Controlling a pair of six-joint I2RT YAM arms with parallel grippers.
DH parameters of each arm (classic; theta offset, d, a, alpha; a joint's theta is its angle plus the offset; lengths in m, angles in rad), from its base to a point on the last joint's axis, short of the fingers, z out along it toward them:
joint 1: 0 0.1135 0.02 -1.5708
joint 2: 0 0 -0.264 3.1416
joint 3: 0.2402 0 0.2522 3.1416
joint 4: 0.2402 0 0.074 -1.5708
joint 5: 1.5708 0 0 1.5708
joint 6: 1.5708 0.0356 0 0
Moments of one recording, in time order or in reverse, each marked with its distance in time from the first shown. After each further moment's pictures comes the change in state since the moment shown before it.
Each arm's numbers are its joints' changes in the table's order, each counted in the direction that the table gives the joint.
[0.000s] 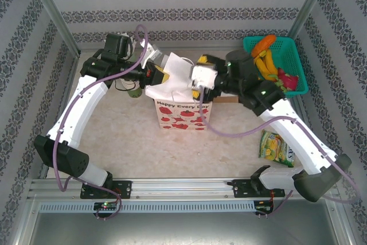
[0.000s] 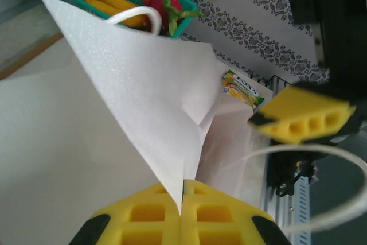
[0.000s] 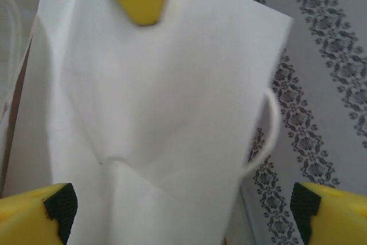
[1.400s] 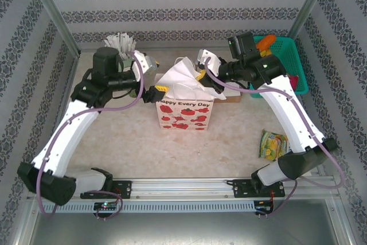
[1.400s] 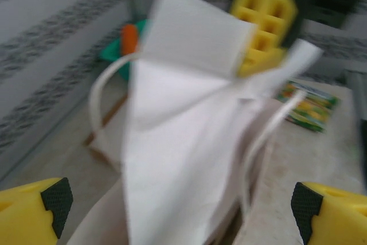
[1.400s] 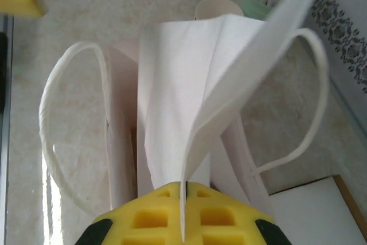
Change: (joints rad) left arm -0.034 -0.304 -0.345 -0.402 -0.261 0.046; right arm -0.100 0.240 0.341 0.459 -0.291 0.169
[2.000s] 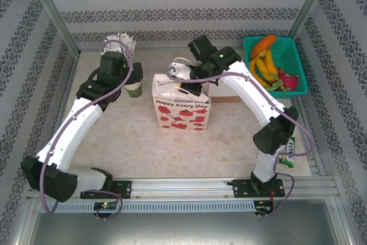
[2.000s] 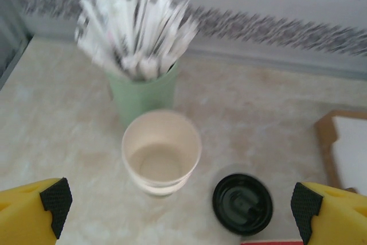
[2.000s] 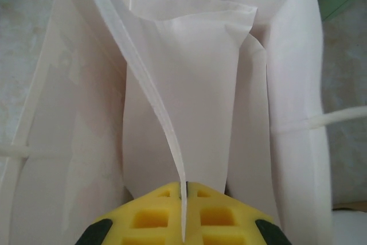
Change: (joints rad) left arm 0.001 0.083 -0.006 0.161 -0.985 -0.688; right arm 0.154 0.340 0.203 0.113 0.137 -0.103
